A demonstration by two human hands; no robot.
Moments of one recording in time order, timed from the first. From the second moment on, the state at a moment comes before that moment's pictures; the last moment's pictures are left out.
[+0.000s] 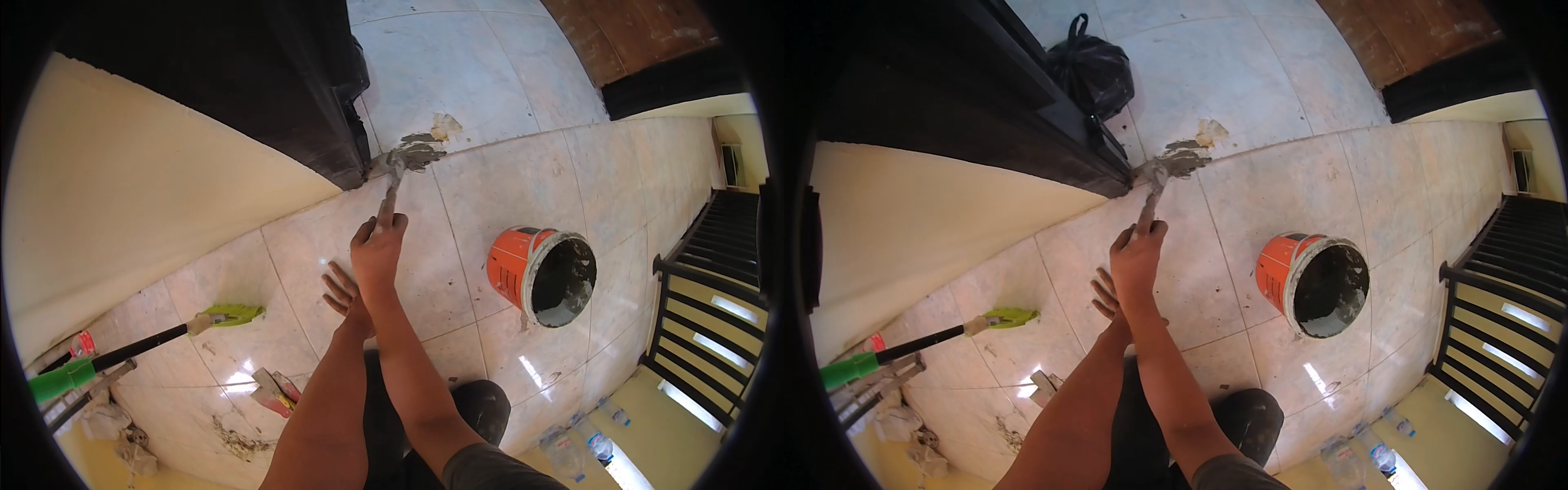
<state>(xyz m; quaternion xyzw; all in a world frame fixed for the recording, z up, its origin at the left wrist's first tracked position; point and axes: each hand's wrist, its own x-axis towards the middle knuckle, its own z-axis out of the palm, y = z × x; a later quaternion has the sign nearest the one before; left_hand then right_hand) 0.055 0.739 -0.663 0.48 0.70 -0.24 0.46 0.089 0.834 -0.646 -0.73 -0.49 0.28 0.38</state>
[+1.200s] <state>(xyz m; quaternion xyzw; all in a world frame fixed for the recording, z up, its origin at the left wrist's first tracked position) 0.058 0.730 -0.677 0.46 0.74 -0.19 0.45 0.081 0.843 -0.680 -0.74 -0.42 0.27 0.46</state>
